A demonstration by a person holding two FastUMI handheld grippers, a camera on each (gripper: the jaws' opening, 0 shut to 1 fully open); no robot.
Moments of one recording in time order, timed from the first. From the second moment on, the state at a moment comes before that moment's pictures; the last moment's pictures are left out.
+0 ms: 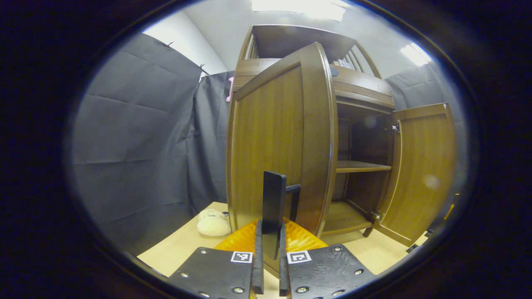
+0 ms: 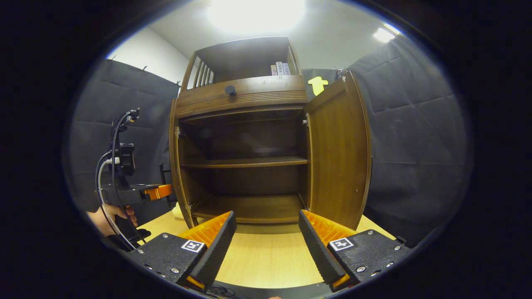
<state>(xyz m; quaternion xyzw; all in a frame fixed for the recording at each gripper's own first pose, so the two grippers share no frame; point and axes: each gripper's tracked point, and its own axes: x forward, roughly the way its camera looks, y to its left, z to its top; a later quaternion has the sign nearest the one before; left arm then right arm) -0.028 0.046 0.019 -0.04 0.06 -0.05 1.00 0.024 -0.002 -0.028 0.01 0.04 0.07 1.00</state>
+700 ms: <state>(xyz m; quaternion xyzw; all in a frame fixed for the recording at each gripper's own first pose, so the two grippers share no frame) -0.026 0.097 0.016 -0.01 0.05 0.01 1.00 0.010 0.026 -0.028 0.01 0.04 0.10 0.99</state>
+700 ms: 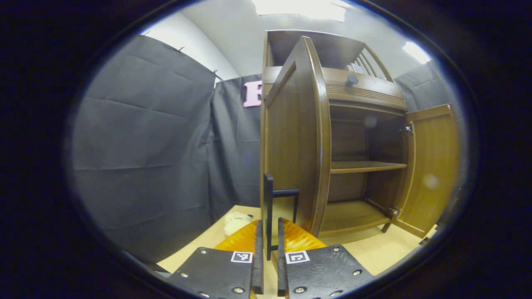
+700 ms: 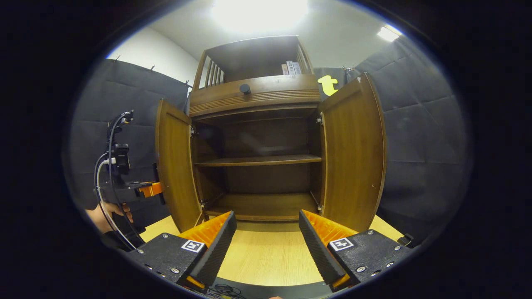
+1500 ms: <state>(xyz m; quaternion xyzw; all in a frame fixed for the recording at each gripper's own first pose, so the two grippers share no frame) -0.055 0.161 0.024 -0.01 0.03 0.08 1.00 -0.007 0.034 -0.017 0.01 0.03 0.11 0.99</state>
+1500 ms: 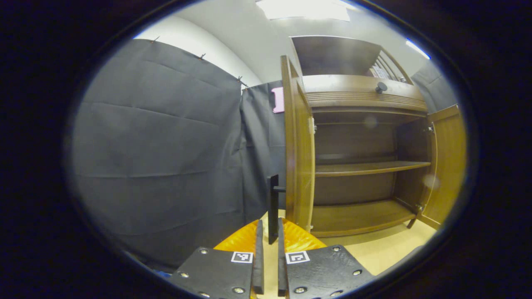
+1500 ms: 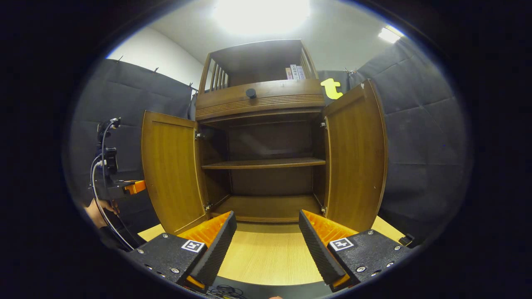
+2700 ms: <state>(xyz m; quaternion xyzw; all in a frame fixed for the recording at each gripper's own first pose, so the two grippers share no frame) -0.178 0.068 0.054 -0.02 0.01 -0.01 1.00 -0.049 -0.009 -0.005 0.01 0.00 0.03 1.00</state>
